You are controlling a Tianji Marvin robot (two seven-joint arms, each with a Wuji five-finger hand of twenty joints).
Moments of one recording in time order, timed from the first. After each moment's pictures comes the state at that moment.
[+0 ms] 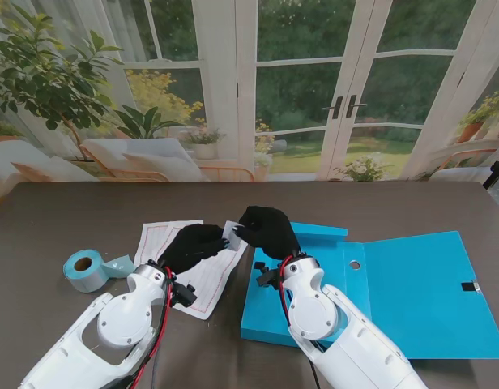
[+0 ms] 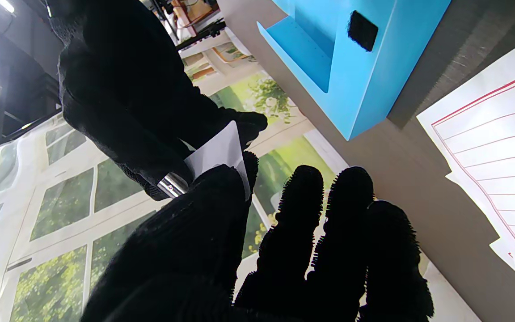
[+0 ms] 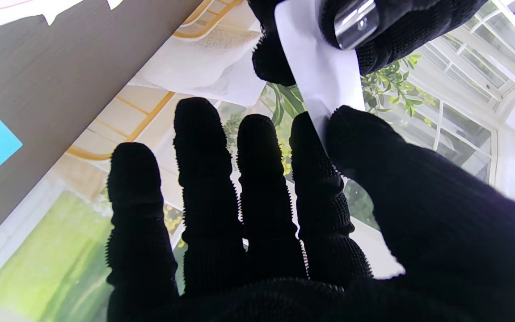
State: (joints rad) left arm 1.55 -1.16 -1.15 -1.65 0.16 -0.08 0.06; right arm -1.32 -1.29 0.89 -1.40 -0.23 -0.21 -0.43; left_hand 1.05 -0.38 0.52 -0.10 0.92 0.16 0.45 0.20 0.94 0.38 0.34 0.94 0.71 0.48 0.80 0.75 0.30 0.44 1.33 0.83; right_hand 0.69 -0.71 0.96 -0.16 0.97 0.02 1.08 0.27 1.07 0.12 0.62 0.63 1.04 0.21 0.68 0.52 0.52 0.39 1.04 0.48
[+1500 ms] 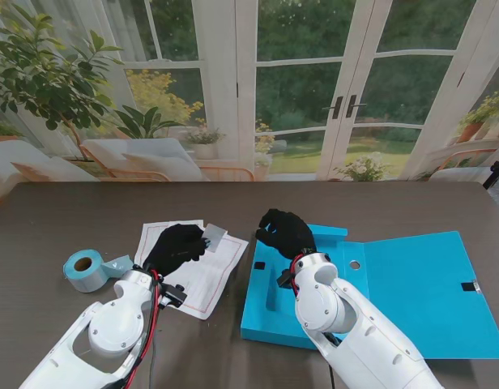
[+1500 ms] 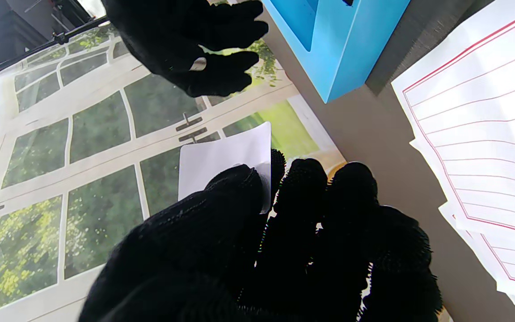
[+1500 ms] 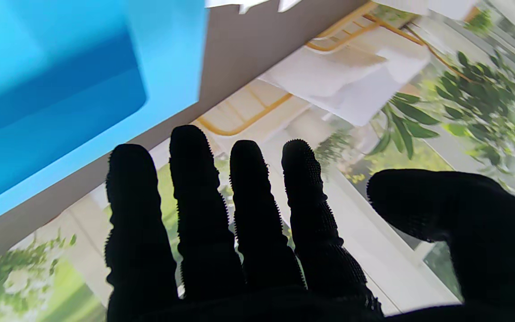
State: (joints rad) left arm 1.62 -1.18 -1.23 -1.68 0.13 -0.04 0.13; right arm -1.31 -1.25 0.91 -1.42 -0.43 0.15 -0.34; left_hand 1.06 -0.46 0.69 -0.14 0.93 0.32 0.65 0.29 1.10 0.37 0.53 1.18 0.86 0.48 1.02 0.84 0.44 0.51 1.43 0.94; right_hand 0.28 -0.47 0.90 0.96 0.67 0.14 0.80 0.36 0.80 0.22 0.66 0.50 0.81 0.30 0.59 0.48 0.52 0.40 0.88 0.52
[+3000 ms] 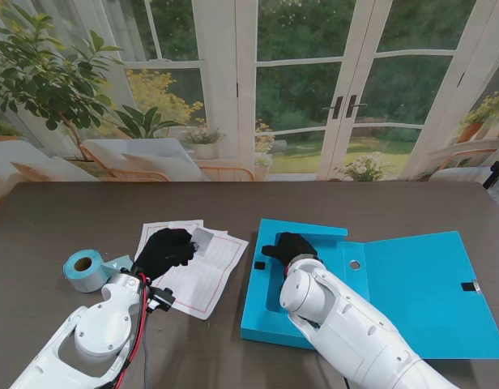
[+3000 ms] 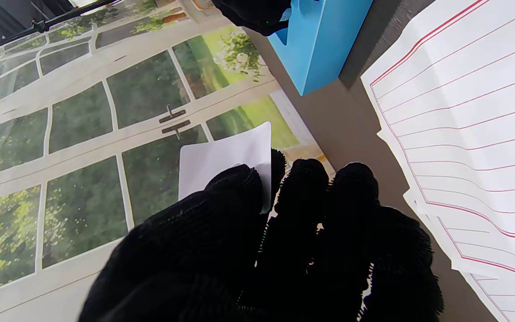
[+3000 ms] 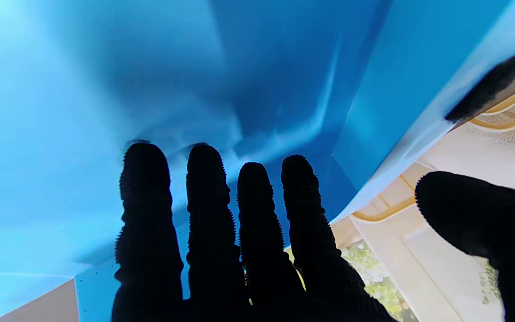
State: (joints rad) left arm 1.66 -1.17 -1.29 -1.71 0.11 -0.01 0.09; right arm -1.14 -1.30 0.75 -1.18 -0.32 0.56 -0.23; left_hand 1.06 -0.46 0.70 -0.14 0.93 0.32 0.65 0.29 1.10 0.38 0.53 1.18 0.86 0.49 1.02 0.84 0.44 0.52 1.43 0.95; right_hand 0.06 -0.50 0.95 0.75 0.50 0.18 0.91 0.38 0.54 0.20 0.82 0.59 0.59 0.23 0.71 0.49 0.52 0.32 0.95 0.52
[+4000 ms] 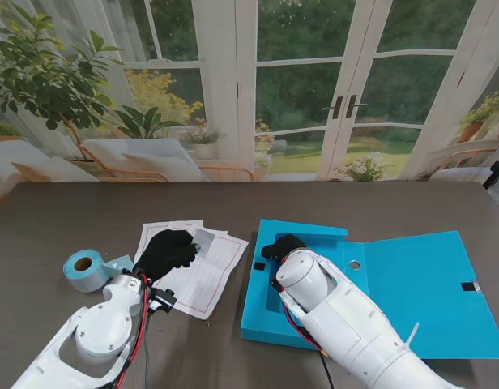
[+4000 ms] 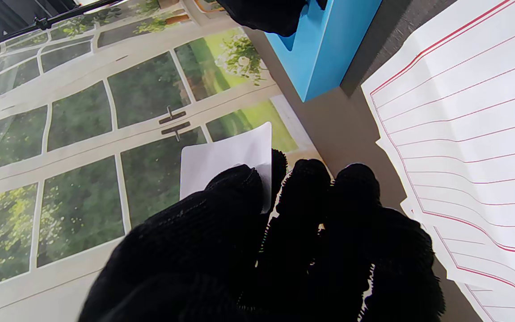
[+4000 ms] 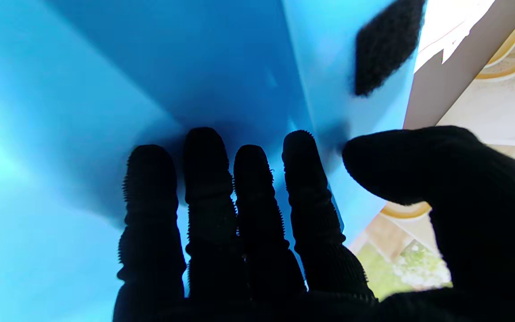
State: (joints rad) left arm 1.66 -1.17 -1.28 -1.71 0.09 -0.01 0.09; right arm -1.12 -1.38 0.85 -1.15 -0.02 0.64 -0.25; left_hand 1.06 -0.46 0.70 -0.14 0.93 0.33 0.65 0.29 1.10 0.39 0.51 1.18 0.86 0.50 1.02 0.85 0.43 0.53 1.43 0.96; right_hand 0.48 -0.77 0.95 0.82 0.76 0.11 1.05 0.30 0.74 0.20 0.82 0.62 0.77 0.22 0.84 0.56 0.53 0.29 1.18 0.58
